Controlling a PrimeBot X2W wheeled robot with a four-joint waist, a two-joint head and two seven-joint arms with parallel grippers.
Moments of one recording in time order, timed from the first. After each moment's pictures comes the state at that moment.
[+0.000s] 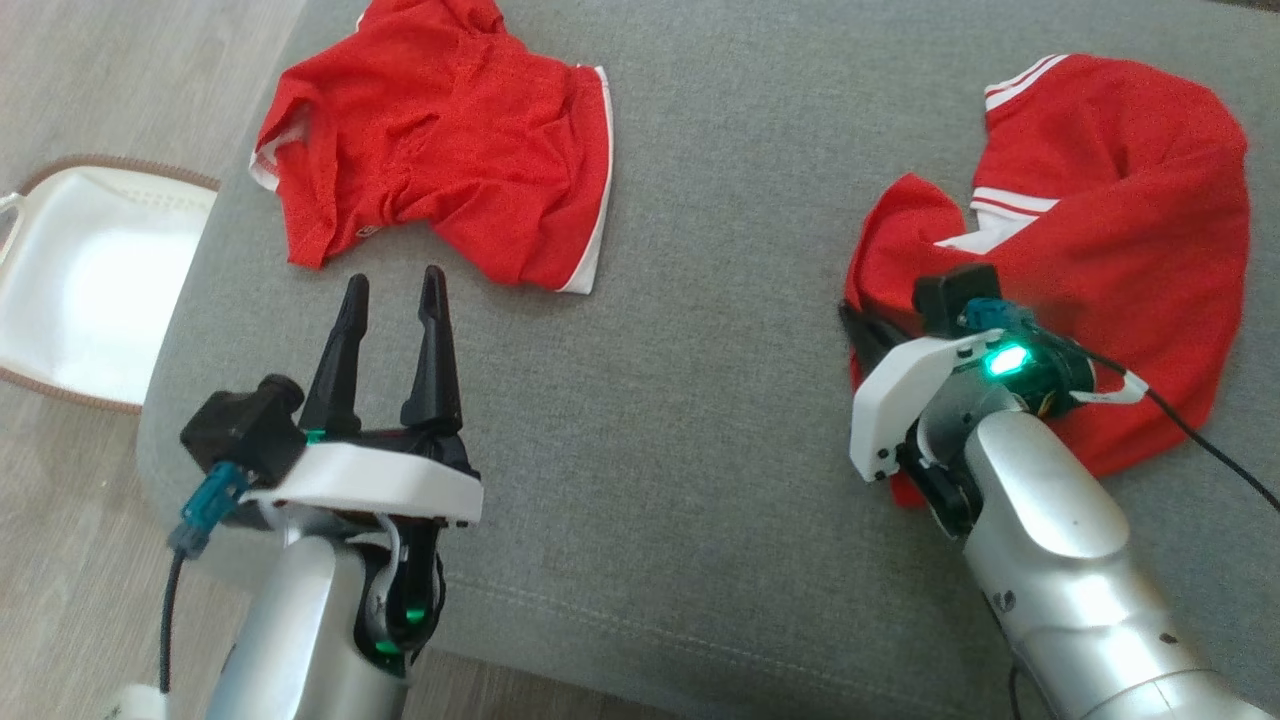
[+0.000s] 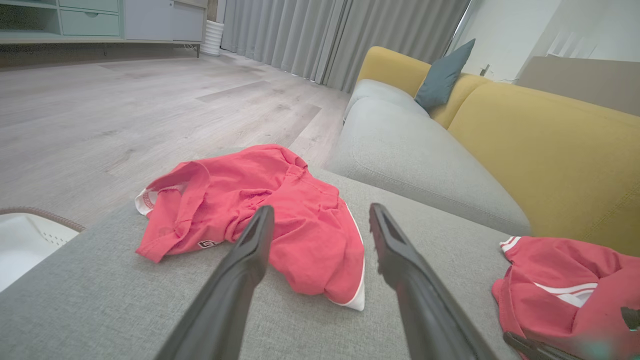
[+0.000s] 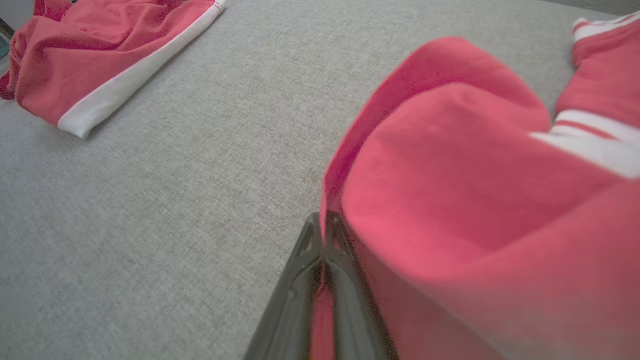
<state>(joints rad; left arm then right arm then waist) -0.21 0.04 -0.25 0.14 -0.42 0.06 -0.25 -0.58 -0.06 0.31 0.79 0.16 0.12 0.12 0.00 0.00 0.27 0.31</state>
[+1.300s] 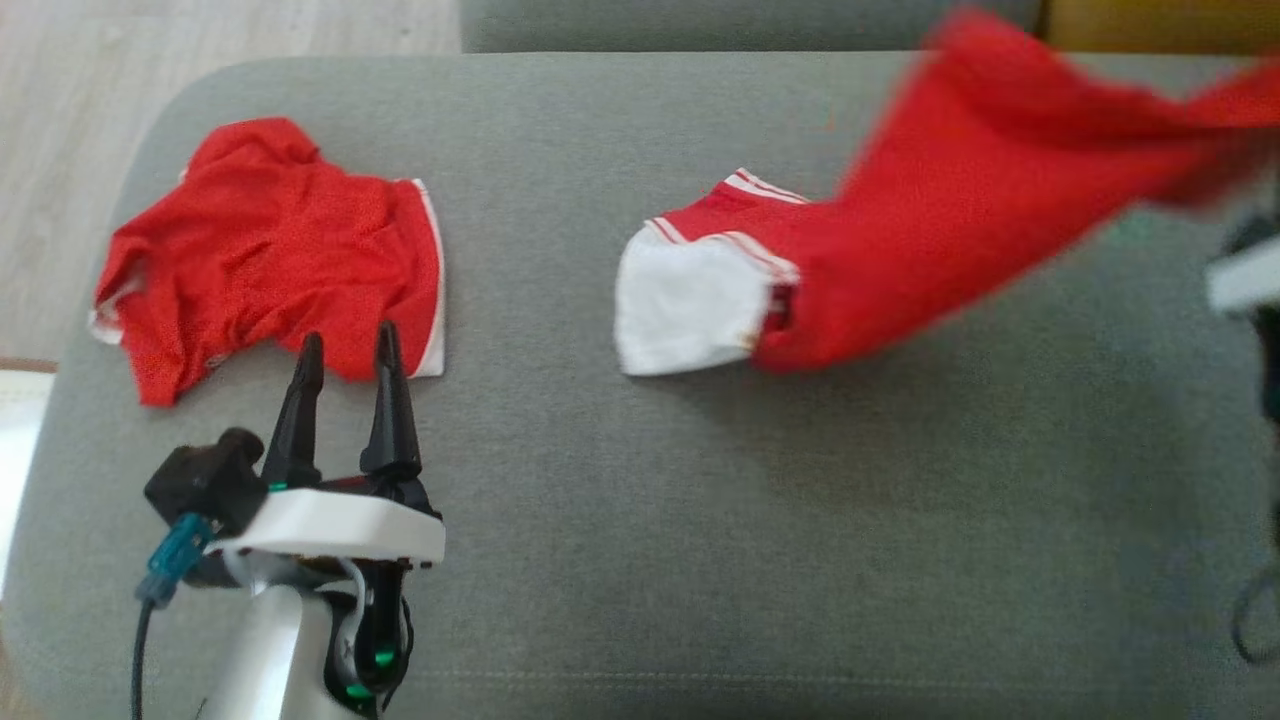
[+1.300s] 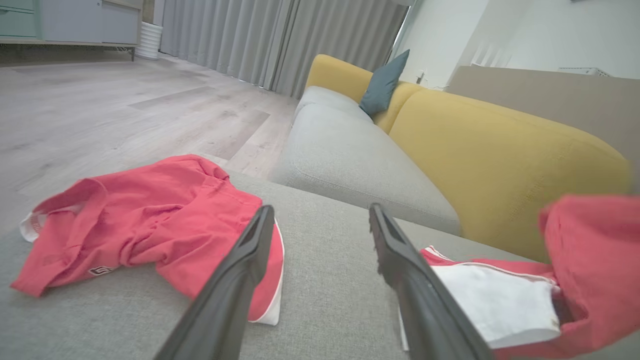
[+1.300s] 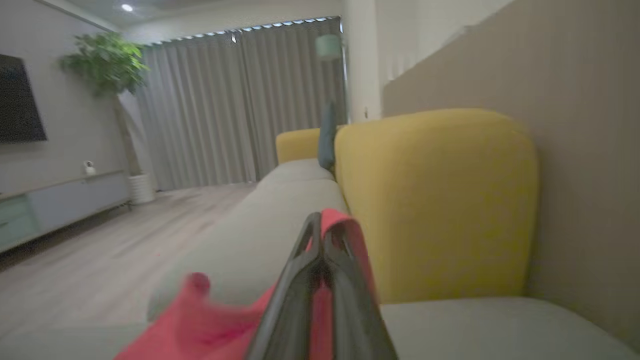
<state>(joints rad) -0.13 0.04 -0.18 0.14 -0.41 0.06 -0.25 -0.58 -0.30 -0.04 0.42 0.36 0.12 -0.14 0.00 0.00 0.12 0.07</state>
